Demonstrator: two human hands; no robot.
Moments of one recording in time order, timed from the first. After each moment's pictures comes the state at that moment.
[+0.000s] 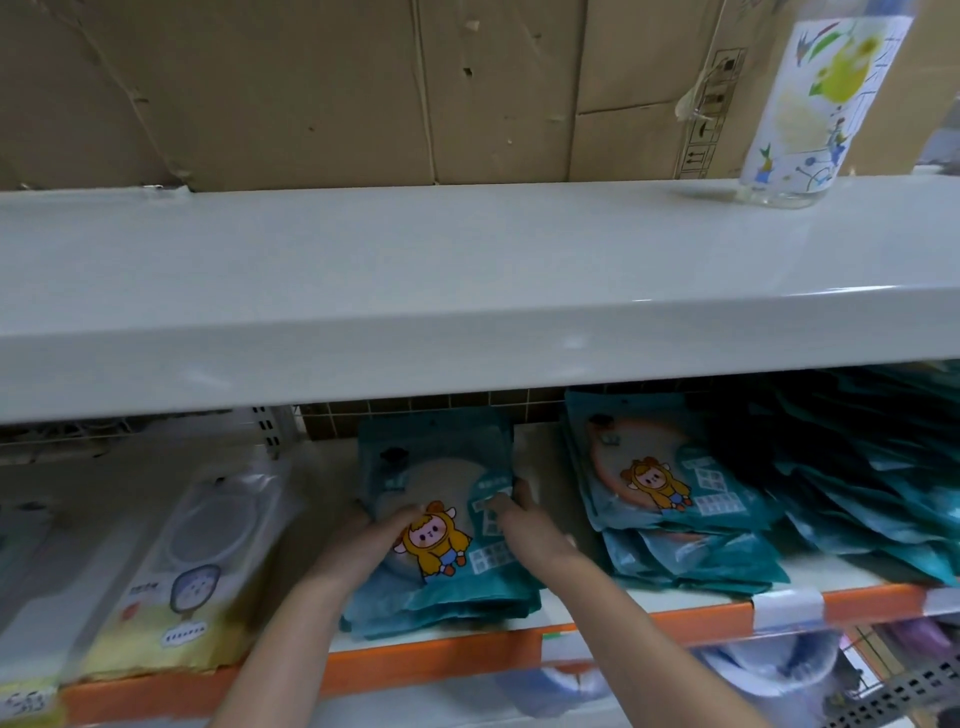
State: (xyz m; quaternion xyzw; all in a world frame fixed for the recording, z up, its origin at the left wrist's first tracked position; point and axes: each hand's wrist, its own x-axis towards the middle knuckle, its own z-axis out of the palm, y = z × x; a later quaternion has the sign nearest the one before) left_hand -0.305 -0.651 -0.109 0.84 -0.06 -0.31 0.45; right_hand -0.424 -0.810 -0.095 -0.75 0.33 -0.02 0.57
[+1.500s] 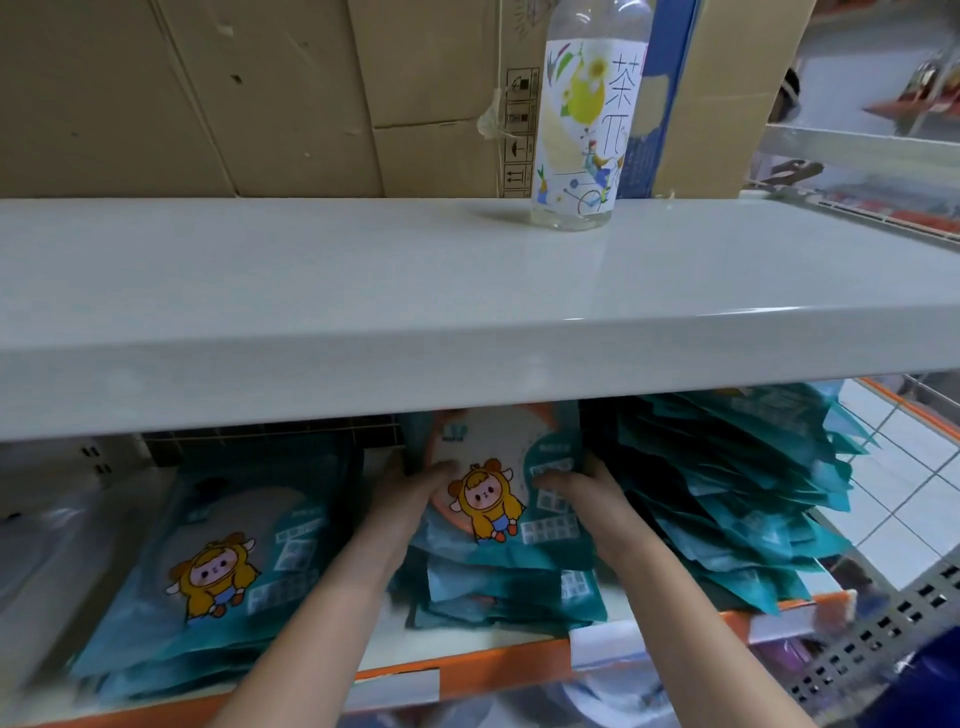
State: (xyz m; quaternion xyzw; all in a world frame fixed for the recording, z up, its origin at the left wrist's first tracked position) left_hand -0.414 -0.874 -0.077 0.71 -0.08 -0.29 0.64; right_hand -0.553 -1.023 -0.071 -0.63 0.34 -0.17 0.68
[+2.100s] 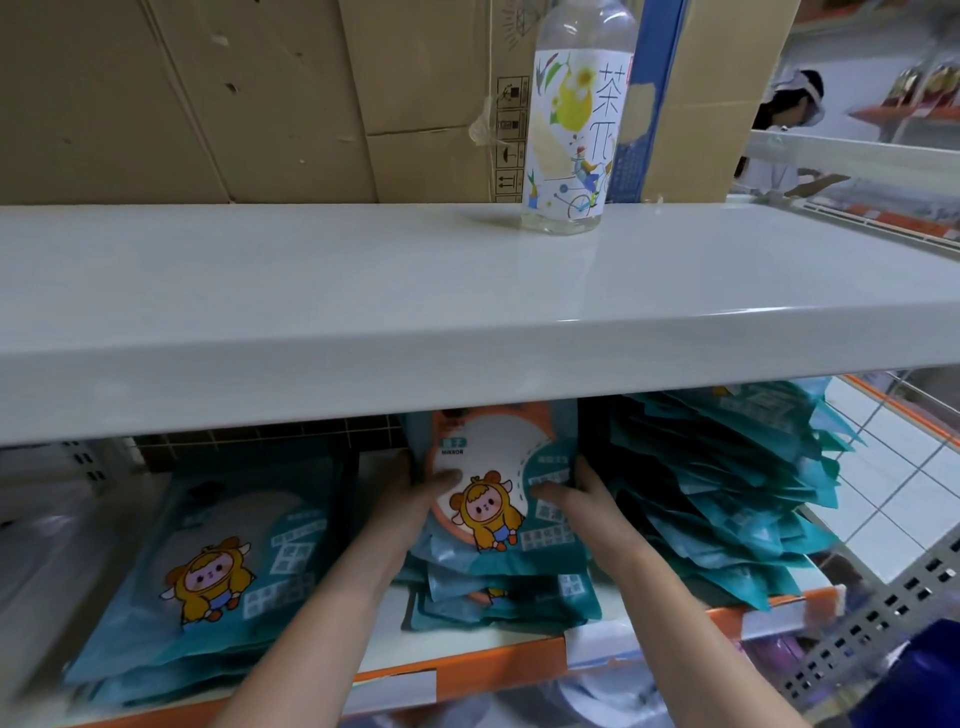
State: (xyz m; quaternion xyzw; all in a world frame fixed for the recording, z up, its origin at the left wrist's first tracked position) left_hand -0.420 -0.873 -0.079 0.65 -0.15 -0.32 0.67; right_hand -0.561 -1.016 -0.070 -0.66 0.31 -0.18 0.66
